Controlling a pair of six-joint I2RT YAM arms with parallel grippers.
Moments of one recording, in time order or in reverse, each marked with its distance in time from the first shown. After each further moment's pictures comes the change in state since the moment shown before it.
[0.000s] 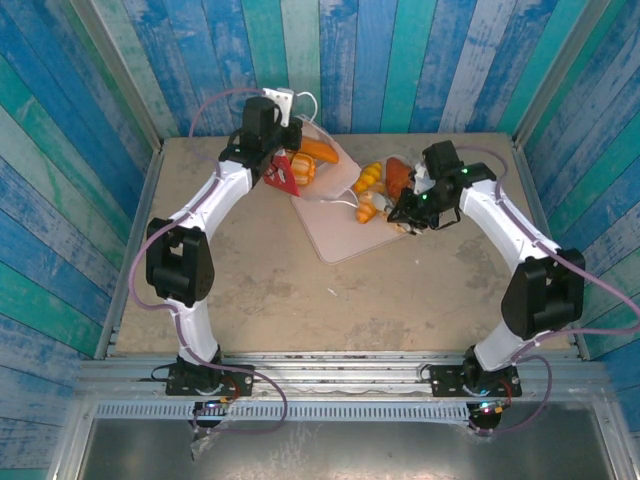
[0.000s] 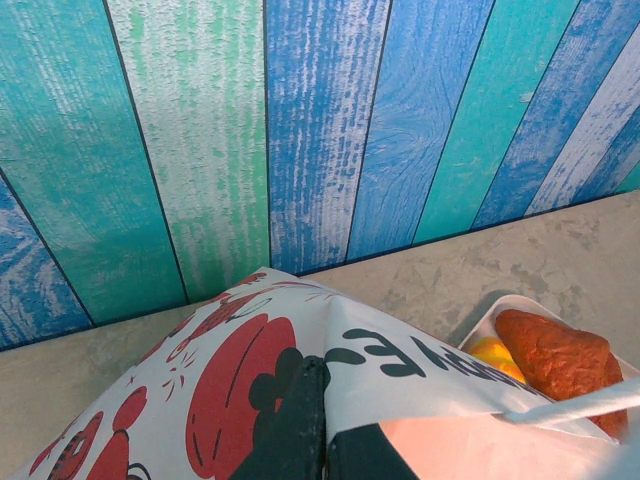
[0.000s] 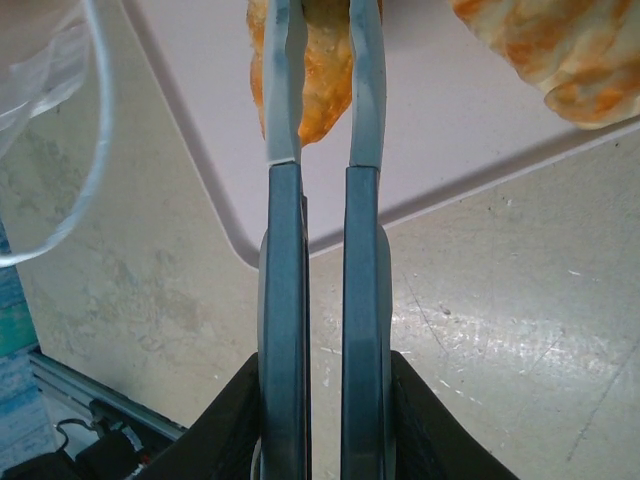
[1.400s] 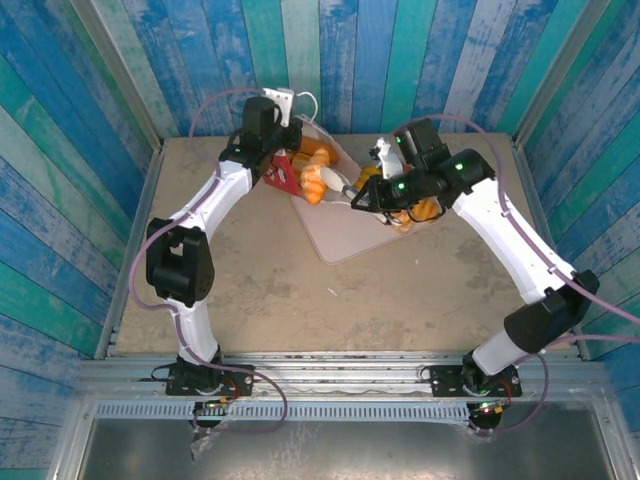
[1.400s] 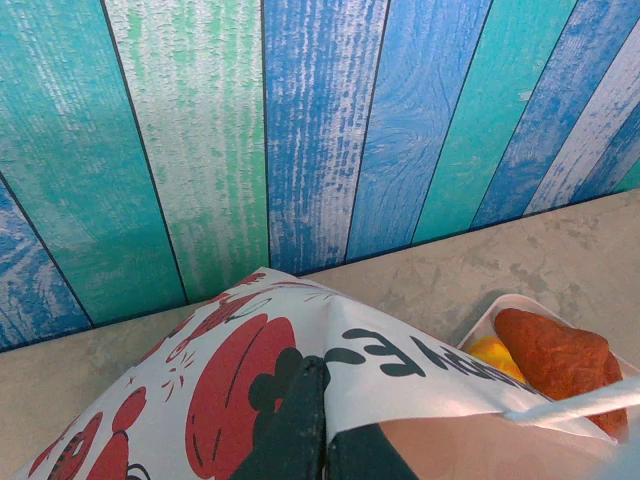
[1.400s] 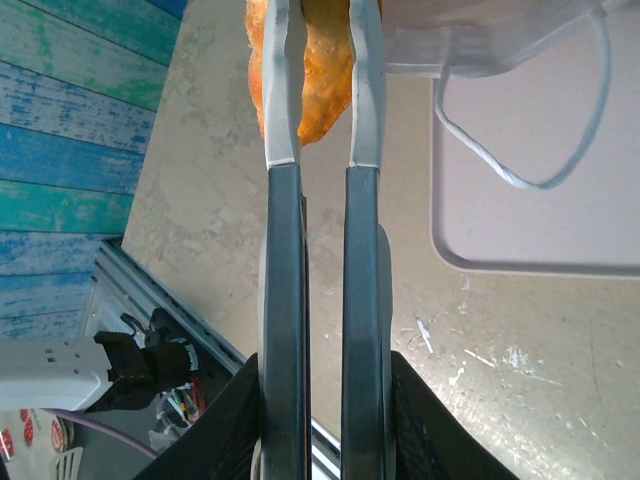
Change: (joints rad) left arm 0.000 0.000 0.000 0.000 0.003 0.002; right arm 0.251 -0.079 0.314 -0.113 -0.009 -0.087
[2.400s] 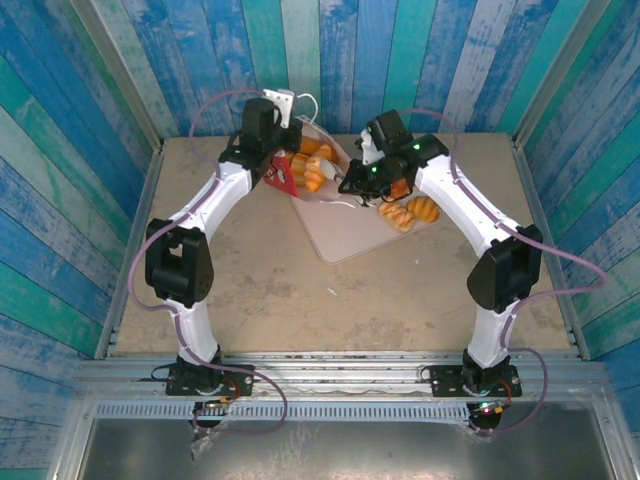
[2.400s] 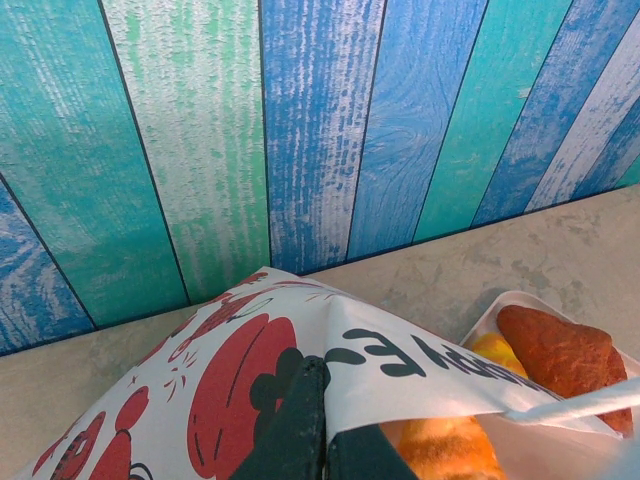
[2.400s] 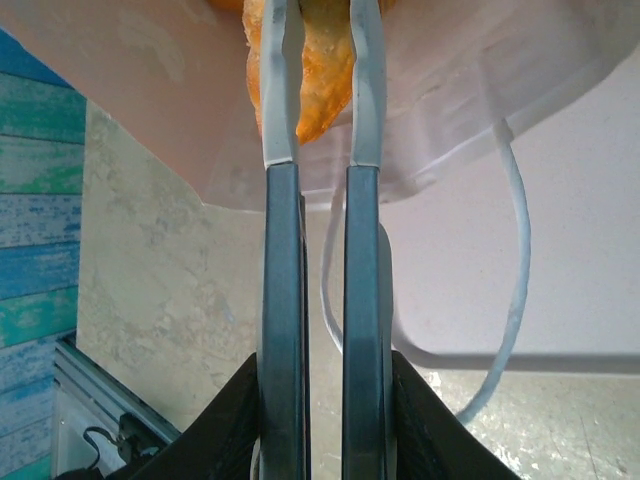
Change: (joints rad) left arm 0.000 -0.006 -0.017 0.013 0.000 0.015; right arm -0.014 0.320 0.160 0.089 0.077 0.116
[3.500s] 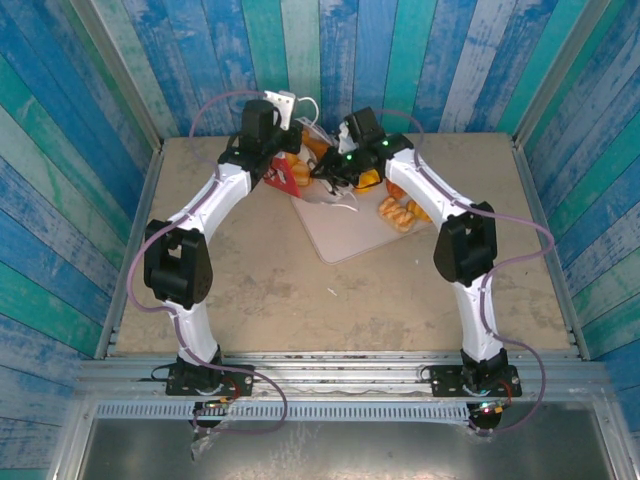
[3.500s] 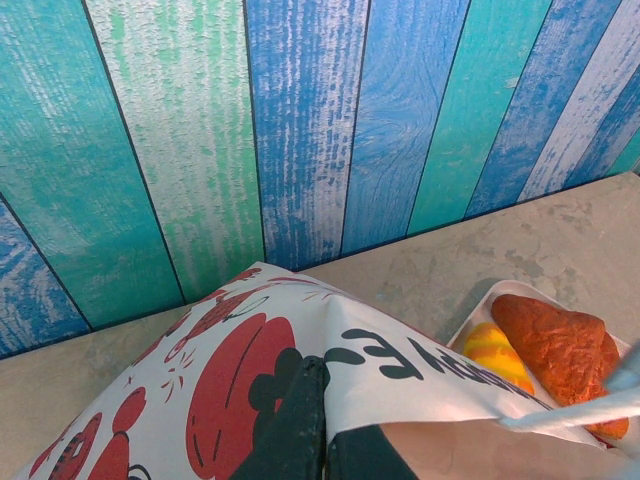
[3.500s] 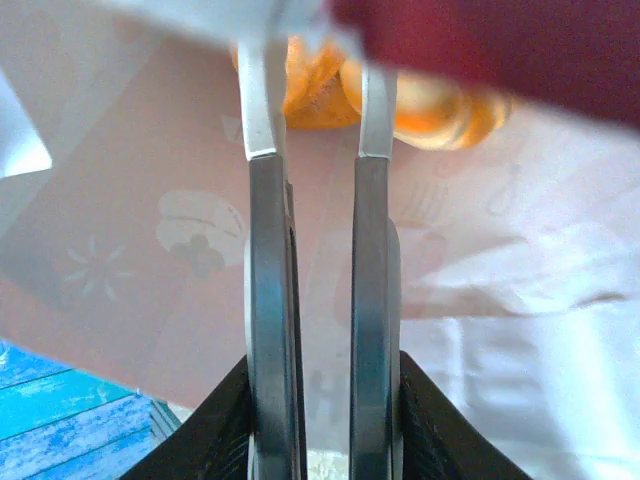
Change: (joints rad) left arm 0.000 -0.014 -0.022 0.003 0.020 0.024; right arm -0.002 0.311 0.219 0.227 -0.144 0.173
